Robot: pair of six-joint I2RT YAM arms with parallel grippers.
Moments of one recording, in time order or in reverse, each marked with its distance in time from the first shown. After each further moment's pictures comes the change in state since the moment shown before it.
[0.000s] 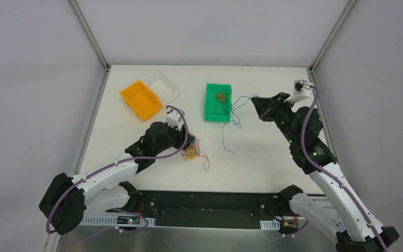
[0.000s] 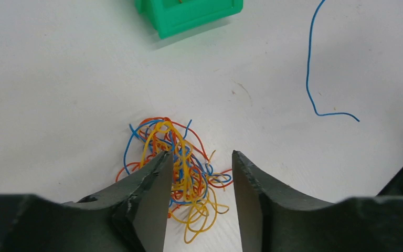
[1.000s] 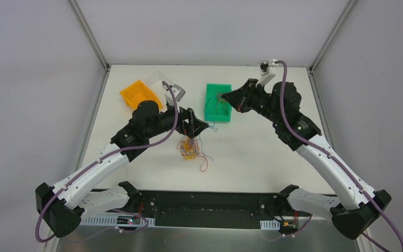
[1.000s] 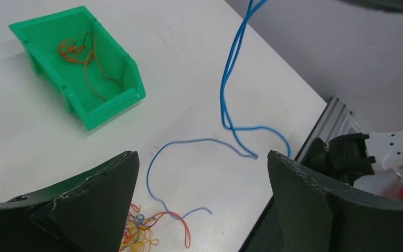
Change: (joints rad) left arm -0.005 -0.070 0.373 -0.243 0.237 -0.036; right arm 0.126 0.327 0.319 -0.082 -0.281 0.005
